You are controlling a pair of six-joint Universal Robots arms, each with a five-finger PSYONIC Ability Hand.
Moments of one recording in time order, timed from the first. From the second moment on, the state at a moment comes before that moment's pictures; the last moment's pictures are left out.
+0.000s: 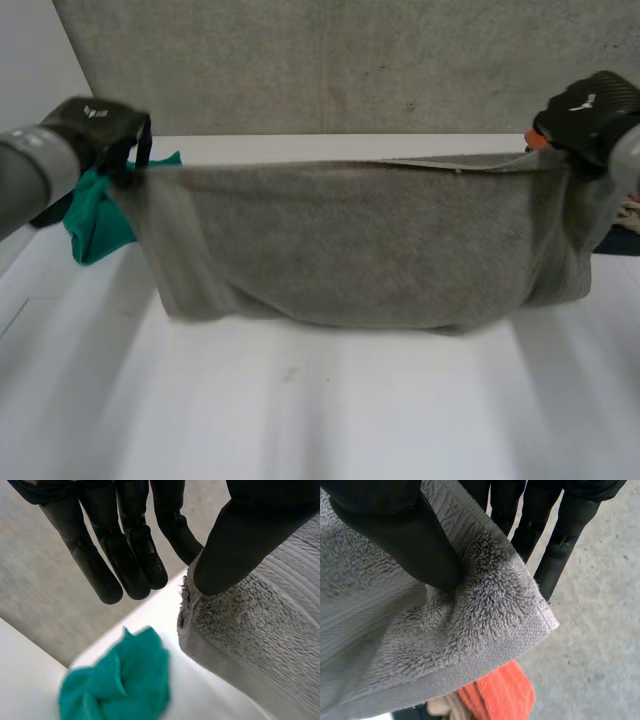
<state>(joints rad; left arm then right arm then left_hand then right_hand) 4.51 -1.95 -1.08 2.82 -1.43 3.55 1.74 -1.21 1.11 0.28 1.40 2.25 1.15 1.20 1.19 1.20 0.99 1.17 1.18 1.18 1.19 1.03</state>
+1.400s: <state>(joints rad) 4.63 -1.75 -1.70 2.59 -1.33 4.05 1.67 -1.23 1.56 0.45 1.42 2.00 1.15 1.20 1.19 1.20 0.99 1.17 1.18 1.19 1.20 1.03</state>
